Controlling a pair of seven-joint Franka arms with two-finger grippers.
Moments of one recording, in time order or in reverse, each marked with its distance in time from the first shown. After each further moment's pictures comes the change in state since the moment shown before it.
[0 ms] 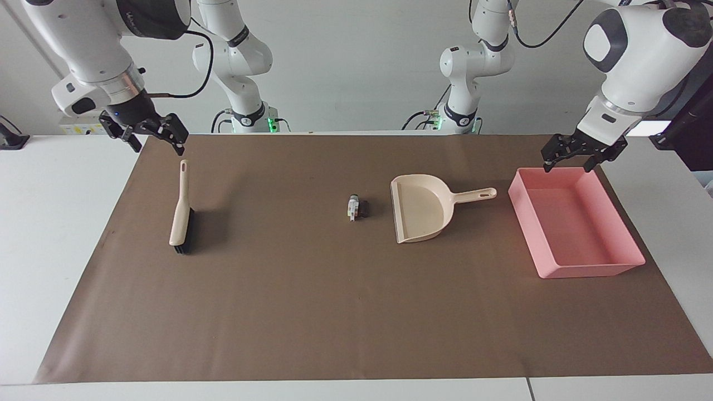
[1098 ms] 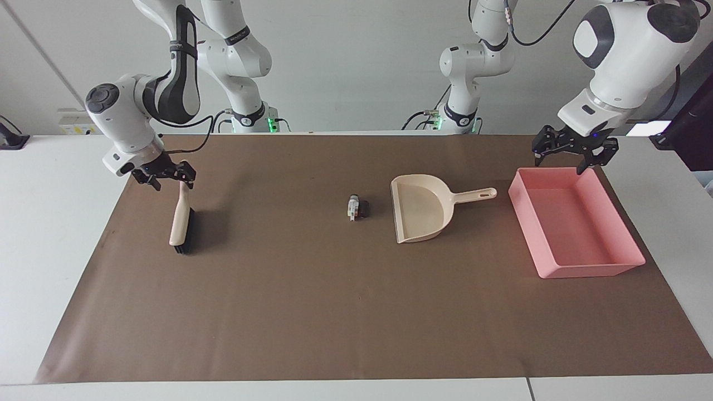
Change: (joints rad) left arm -0.031 -0.017 -0.009 -0.023 0.000 0.017 0.400; right arm -0.192 -0.082 -0.010 -0.706 0.000 0.593 -0.310
